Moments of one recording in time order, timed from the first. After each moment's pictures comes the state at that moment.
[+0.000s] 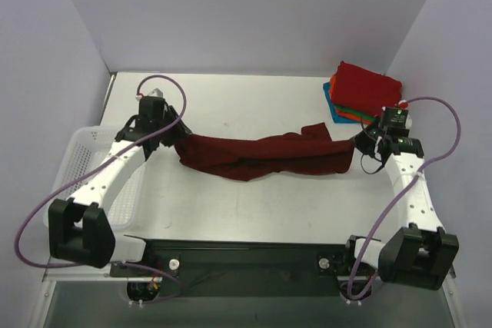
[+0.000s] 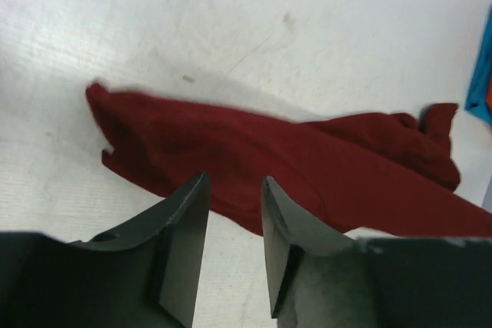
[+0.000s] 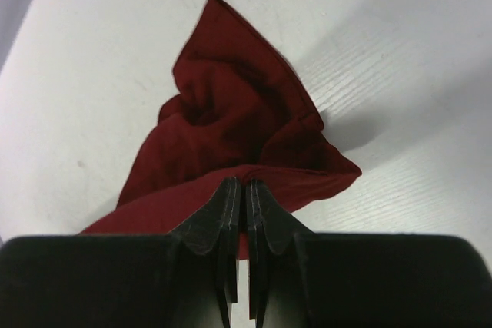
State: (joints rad) left arm -0.23 1.31 1.08 -0.45 0.02 -0.73; right arm -0.17 1.15 0.99 -0.62 -0.07 0.67
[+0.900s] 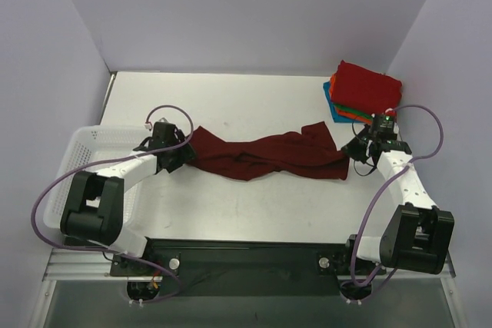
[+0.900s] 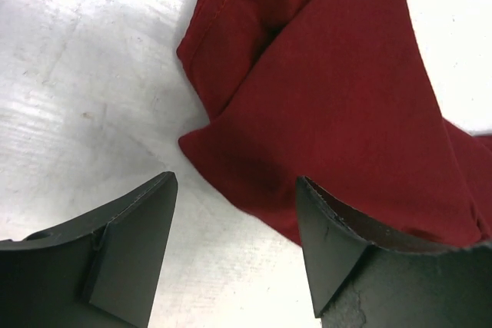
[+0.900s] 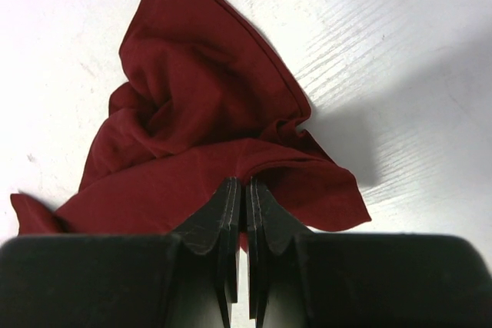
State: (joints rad) left arm -0.23 1.50 0.77 -0.18 -0.03 -0.77; right arm -0.15 1.28 0.84 -0.45 -0.10 0.65
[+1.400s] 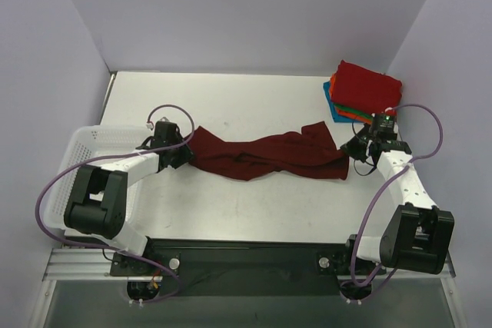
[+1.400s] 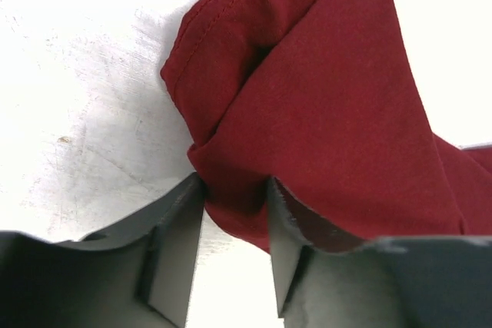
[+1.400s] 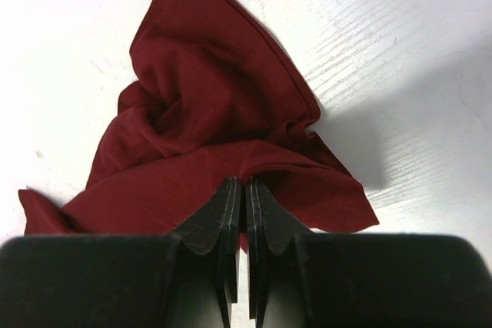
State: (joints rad) left arm -0.23 1.57 0.77 -0.09 -0.02 -0.80; right arm -0.15 1.28 0.84 -0.44 -0.12 0.65
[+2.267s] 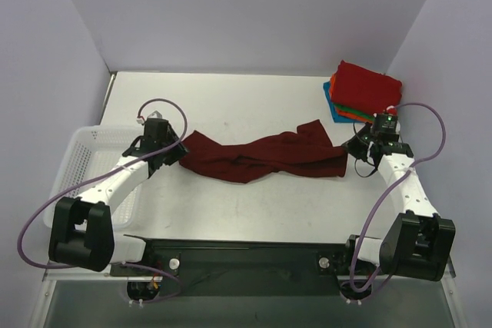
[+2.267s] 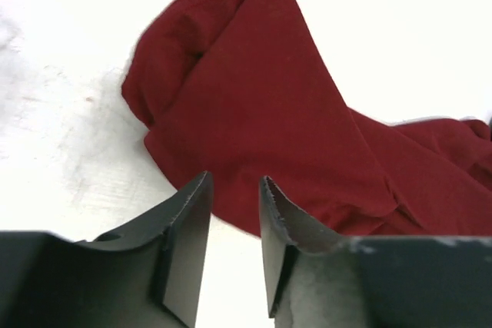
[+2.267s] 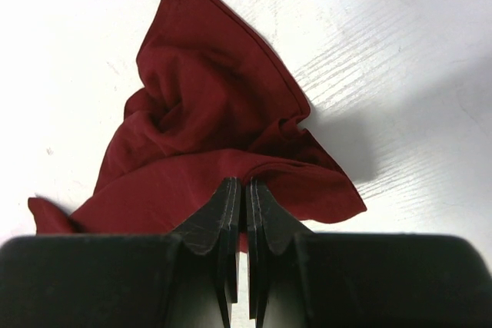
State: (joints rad) left arm -0.23 1.34 0.79 -0.25 -0.03 -0.78; right arm -0.15 1.24 0.84 -0.44 -0.12 0.64
